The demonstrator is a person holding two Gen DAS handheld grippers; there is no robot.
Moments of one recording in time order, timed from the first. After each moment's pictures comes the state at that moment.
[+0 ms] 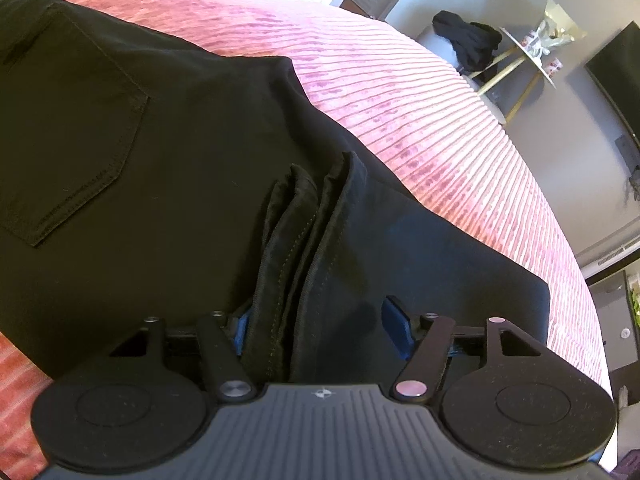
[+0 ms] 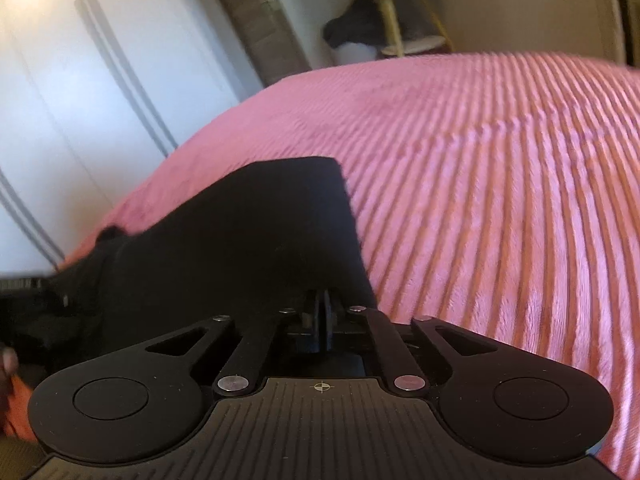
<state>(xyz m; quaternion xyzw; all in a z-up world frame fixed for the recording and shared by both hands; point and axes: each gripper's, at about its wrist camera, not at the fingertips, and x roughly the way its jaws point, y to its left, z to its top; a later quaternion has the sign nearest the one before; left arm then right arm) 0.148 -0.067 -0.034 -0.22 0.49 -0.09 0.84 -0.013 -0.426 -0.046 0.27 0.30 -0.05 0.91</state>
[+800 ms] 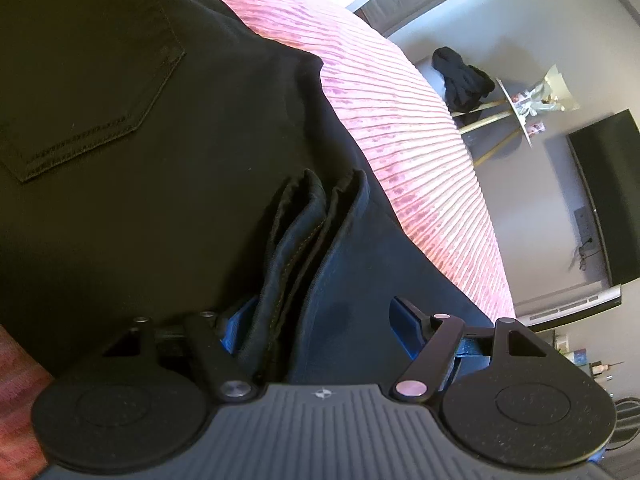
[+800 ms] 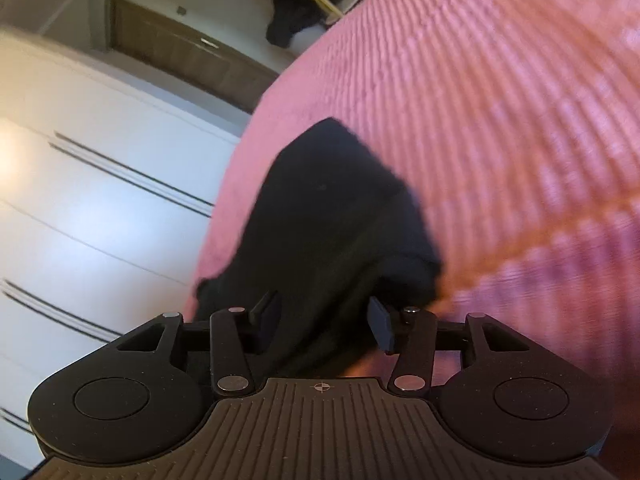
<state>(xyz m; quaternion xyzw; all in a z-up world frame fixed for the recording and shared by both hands) 0.148 -0.037 -0.053 -0.37 0.47 -0.12 0.80 -0.085 -0.407 -0.042 0.52 0.27 -0.03 0.81</state>
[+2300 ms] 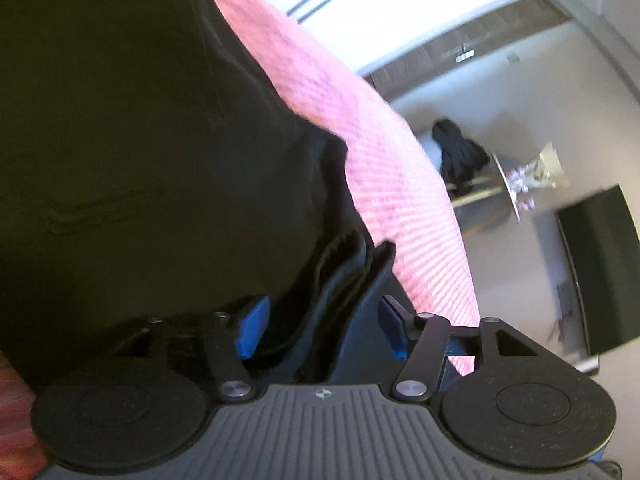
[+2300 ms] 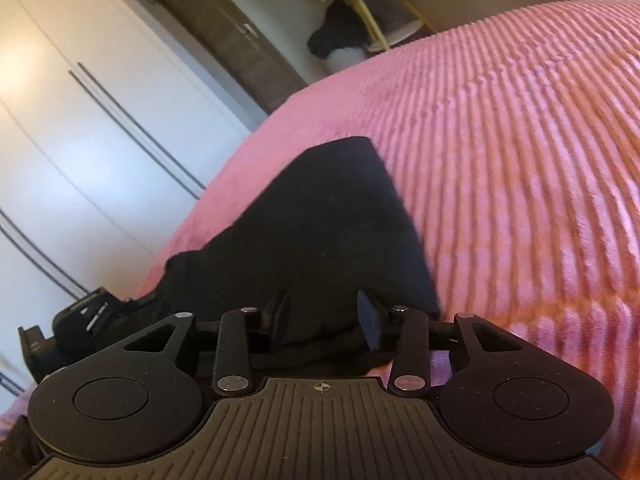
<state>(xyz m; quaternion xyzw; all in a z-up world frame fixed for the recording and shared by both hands) 0.126 0.011 -0.053 -0.43 0.38 -0.07 0.82 -0.086 -0.388 -0.023 0.38 0.26 -0.01 0.89</state>
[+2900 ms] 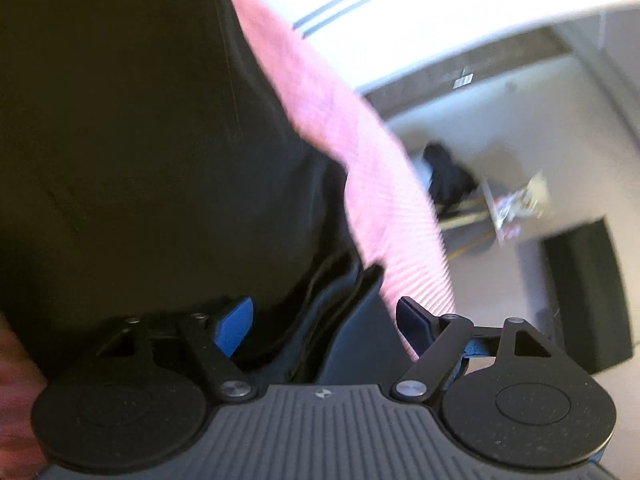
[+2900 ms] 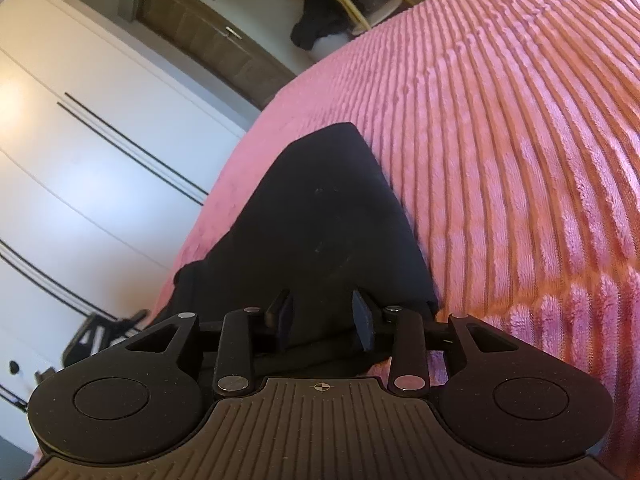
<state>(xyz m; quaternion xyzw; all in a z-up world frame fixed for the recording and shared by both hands) 0.112 0.035 -0.050 -0.48 0.34 -0.07 0.80 -0.091 -0.403 -0.036 0.43 0.27 -0.02 0.86</state>
